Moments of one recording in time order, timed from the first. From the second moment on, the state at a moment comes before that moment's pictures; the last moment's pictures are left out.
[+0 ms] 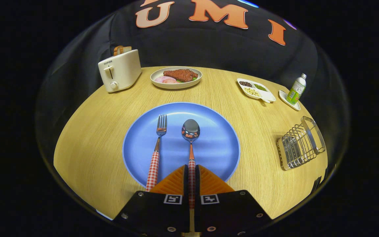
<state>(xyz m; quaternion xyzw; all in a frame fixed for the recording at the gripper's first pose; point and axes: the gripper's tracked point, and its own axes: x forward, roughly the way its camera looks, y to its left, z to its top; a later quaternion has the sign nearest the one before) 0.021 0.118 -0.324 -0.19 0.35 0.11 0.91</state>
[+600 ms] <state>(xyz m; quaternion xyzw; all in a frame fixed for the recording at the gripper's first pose) 0.018 0.080 -0.228 -0.17 0.35 0.14 0.91</state>
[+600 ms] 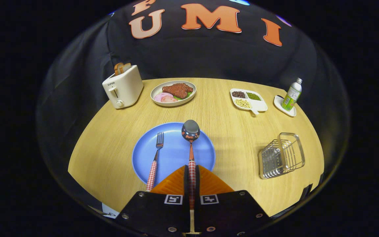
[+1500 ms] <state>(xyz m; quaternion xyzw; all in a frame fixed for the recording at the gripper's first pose) 0.022 -0.098 -0.136 -0.27 0.48 0.12 0.83</state>
